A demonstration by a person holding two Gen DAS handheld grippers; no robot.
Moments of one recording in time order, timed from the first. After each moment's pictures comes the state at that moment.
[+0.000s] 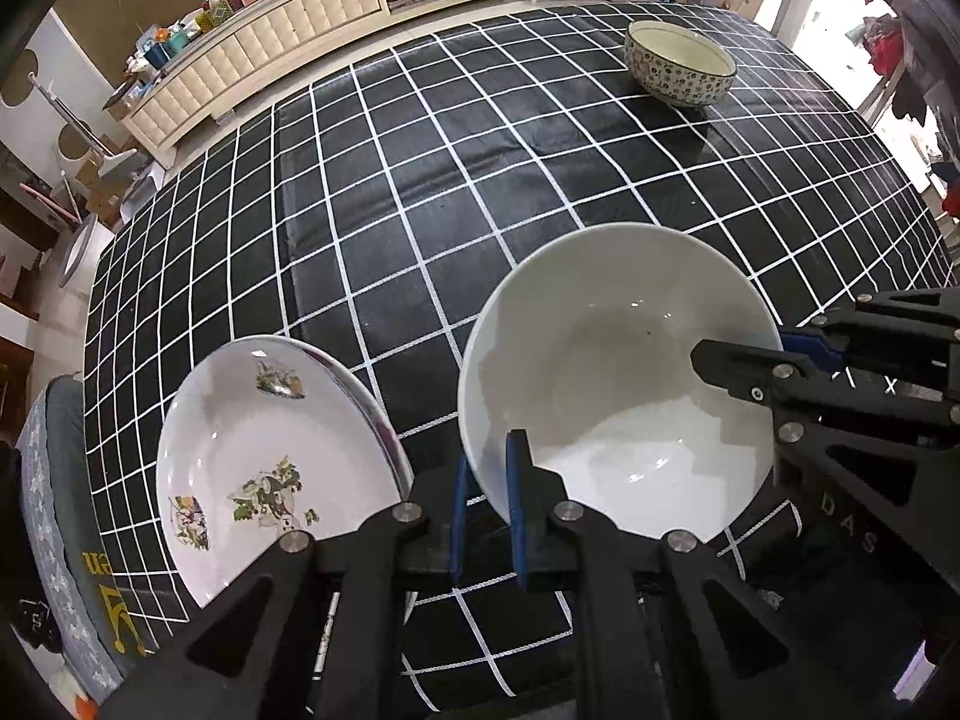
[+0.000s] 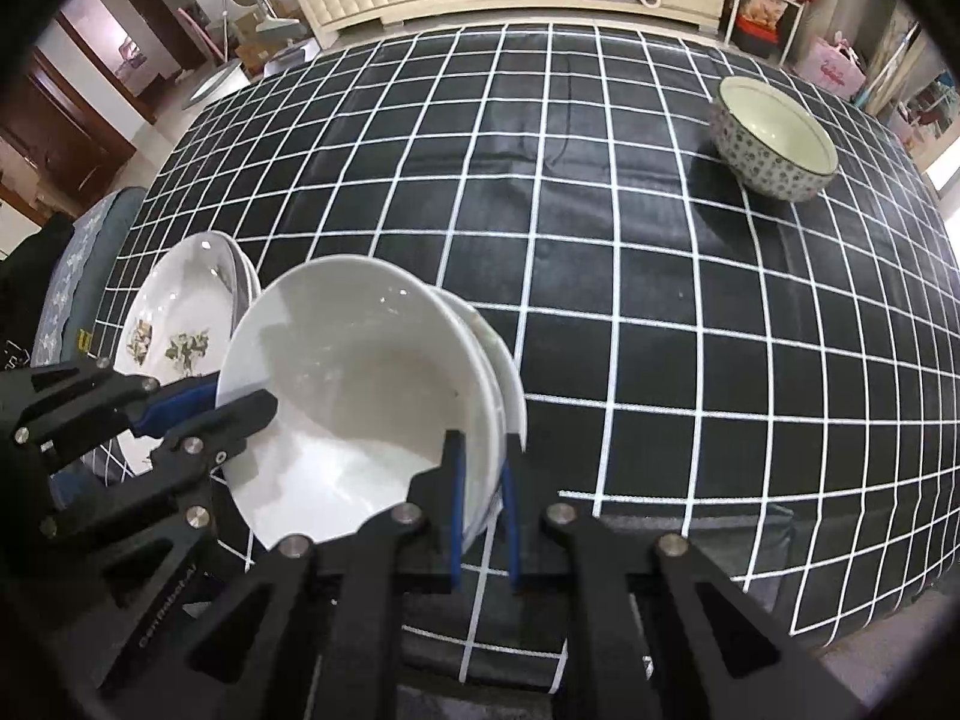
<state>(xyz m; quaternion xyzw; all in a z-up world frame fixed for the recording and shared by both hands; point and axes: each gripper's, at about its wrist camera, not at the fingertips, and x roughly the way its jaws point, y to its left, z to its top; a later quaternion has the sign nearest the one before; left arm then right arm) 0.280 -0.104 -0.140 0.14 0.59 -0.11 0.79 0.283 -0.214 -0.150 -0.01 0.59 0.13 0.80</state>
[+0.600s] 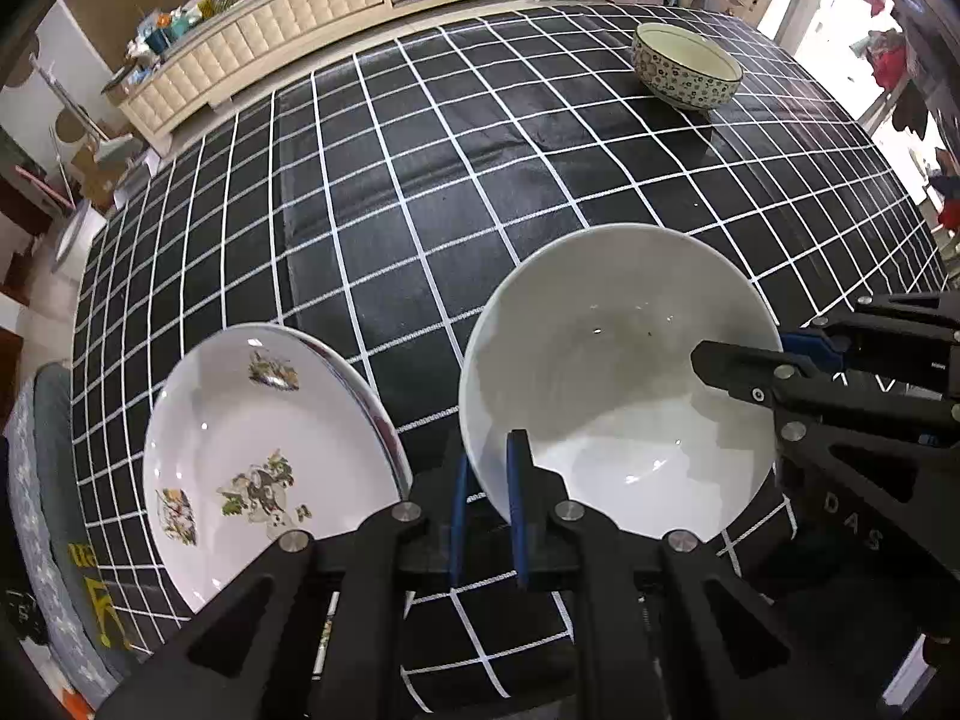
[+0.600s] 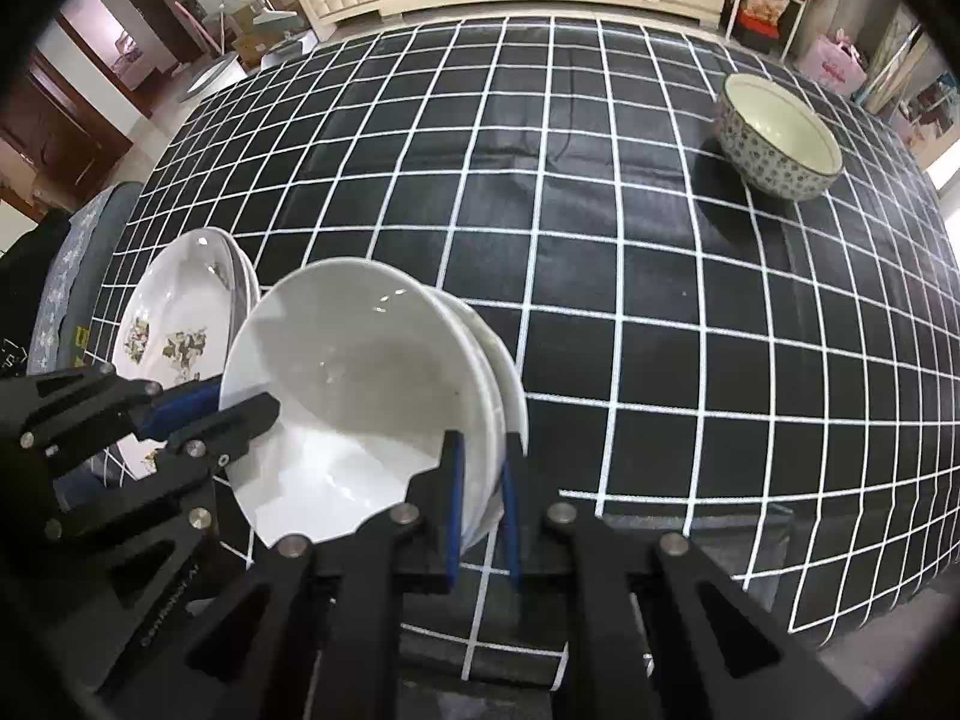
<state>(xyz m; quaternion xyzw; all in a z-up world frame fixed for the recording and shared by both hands) 0.282 -0.097 -0.144 0.11 0.60 -0.11 0.79 0.289 -0.214 -0.151 -0.01 0.60 0.13 0.79</state>
